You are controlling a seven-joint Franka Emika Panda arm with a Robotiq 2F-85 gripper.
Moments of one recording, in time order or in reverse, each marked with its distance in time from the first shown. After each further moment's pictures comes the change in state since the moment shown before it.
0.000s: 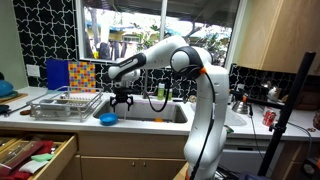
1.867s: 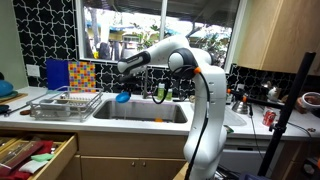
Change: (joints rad) arm -0.009 0.036 -0.136 0.165 -0.182 0.110 0.255
